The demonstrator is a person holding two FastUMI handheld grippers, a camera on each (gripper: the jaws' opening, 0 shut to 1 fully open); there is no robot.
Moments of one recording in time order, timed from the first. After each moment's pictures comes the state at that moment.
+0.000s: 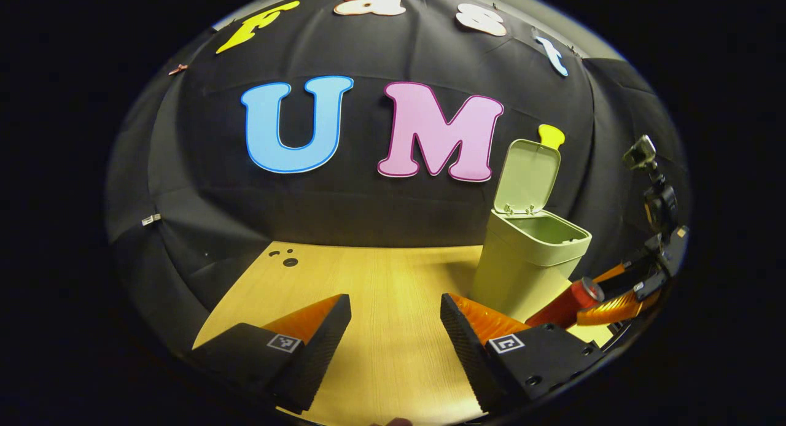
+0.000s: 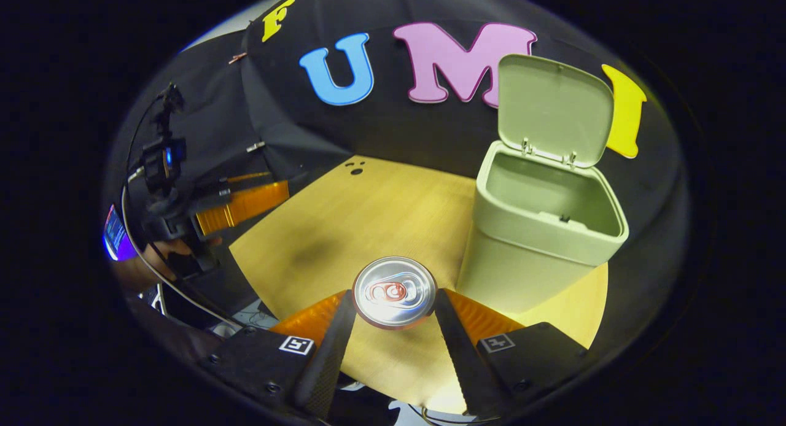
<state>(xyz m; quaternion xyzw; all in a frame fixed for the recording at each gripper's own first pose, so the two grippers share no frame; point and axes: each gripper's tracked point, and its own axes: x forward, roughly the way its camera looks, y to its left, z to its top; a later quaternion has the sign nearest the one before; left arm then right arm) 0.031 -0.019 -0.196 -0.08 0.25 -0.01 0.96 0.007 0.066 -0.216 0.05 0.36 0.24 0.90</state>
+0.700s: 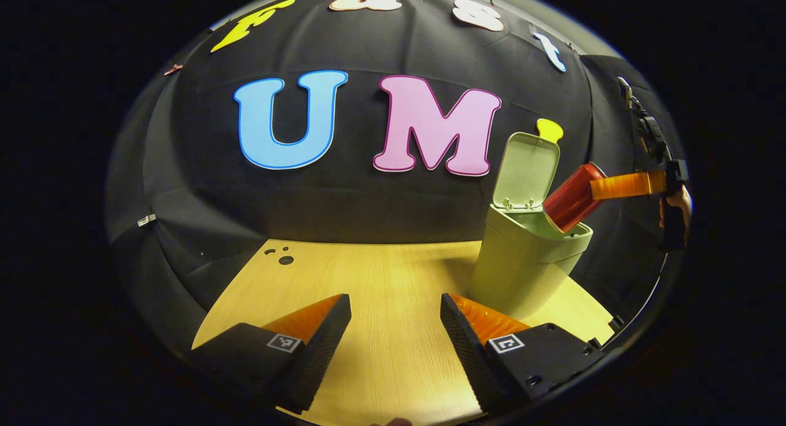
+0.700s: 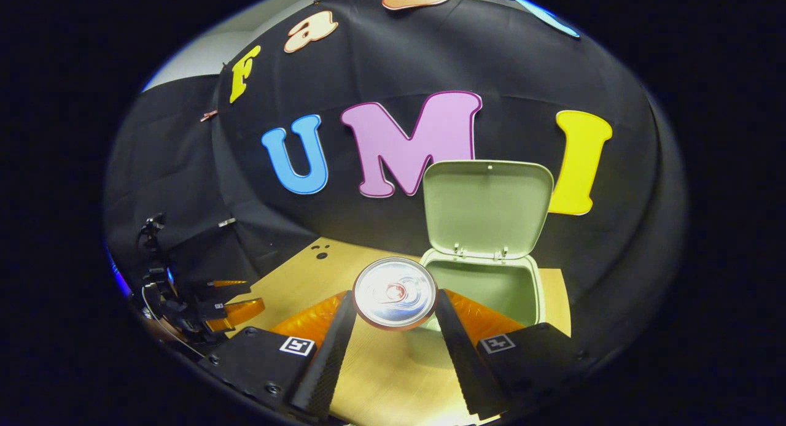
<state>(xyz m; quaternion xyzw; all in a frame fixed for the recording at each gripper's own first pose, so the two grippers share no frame) 0.037 -0.022 -0.205 -0.08 0.26 -0.02 0.96 0.115 -0.016 -0.120 0.08 0.23 0.15 0.96</state>
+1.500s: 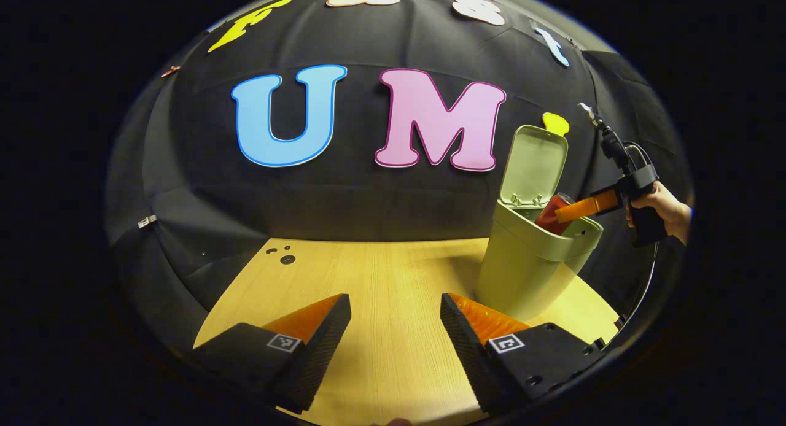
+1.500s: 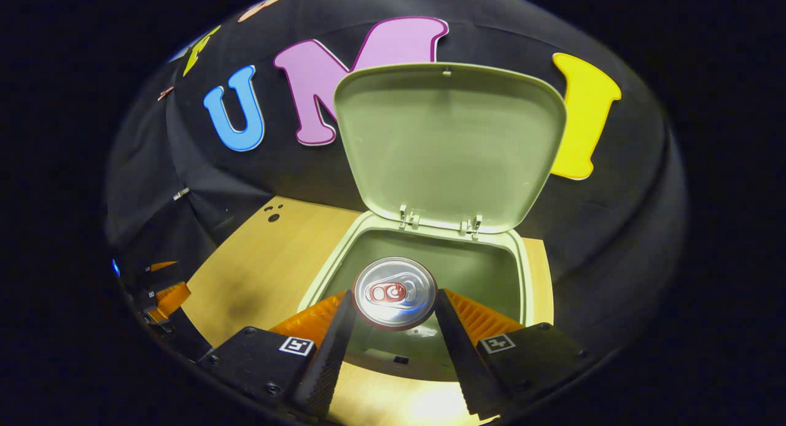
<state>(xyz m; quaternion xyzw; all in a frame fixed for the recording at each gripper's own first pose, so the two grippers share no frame) 0.050 -0.021 -0.217 -0.07 0.27 0.00 0.96 0.176 -0.049 -0.231 0.03 0.37 0.11 0.92</state>
